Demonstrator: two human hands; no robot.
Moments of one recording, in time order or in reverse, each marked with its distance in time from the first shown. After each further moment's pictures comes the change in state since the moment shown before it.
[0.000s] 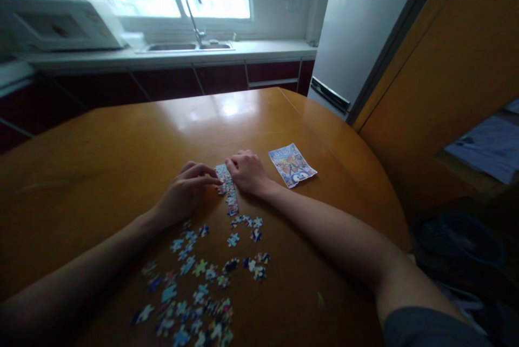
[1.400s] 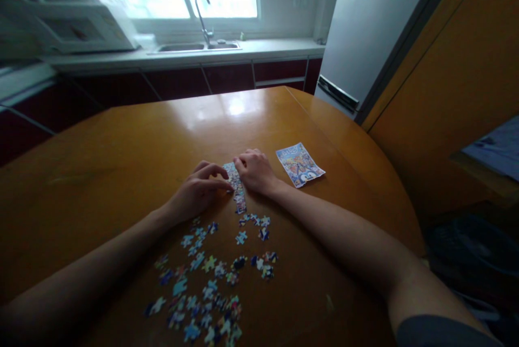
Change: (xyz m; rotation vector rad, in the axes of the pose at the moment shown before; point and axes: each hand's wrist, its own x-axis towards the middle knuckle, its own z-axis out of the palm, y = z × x) left_hand 0.001 0.007 -0.002 -0.018 -0.064 0.021; right_hand -0.001 -0.001 -0.001 0.016 0.002 0.024
